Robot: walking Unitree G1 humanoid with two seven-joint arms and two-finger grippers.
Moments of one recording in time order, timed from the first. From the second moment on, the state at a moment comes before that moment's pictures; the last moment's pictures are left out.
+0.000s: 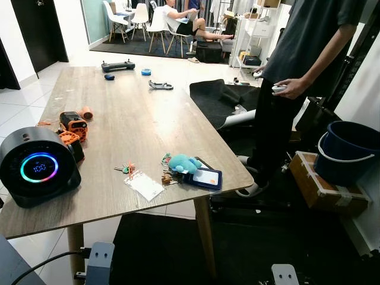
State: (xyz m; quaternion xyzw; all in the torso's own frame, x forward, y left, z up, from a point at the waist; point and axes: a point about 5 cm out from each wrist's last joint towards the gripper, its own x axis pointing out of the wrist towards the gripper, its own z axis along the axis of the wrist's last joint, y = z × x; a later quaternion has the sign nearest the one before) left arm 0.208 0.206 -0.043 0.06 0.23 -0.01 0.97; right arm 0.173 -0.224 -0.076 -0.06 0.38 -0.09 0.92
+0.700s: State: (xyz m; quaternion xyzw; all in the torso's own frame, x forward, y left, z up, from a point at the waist) left arm 0.207 0.207 -0.044 0.06 0.24 -0.01 0.97; right arm 0.174 -0.236 -0.072 -0.05 0.37 -0.12 0.92
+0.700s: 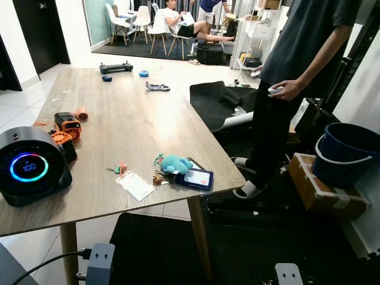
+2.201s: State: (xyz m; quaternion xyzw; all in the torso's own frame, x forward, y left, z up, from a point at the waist) left arm 0.217 0.203 -0.037 0.06 0.21 -0.03 0.97; right arm 0.377 -0.226 0.151 0.02 -0.05 -0.05 1.00
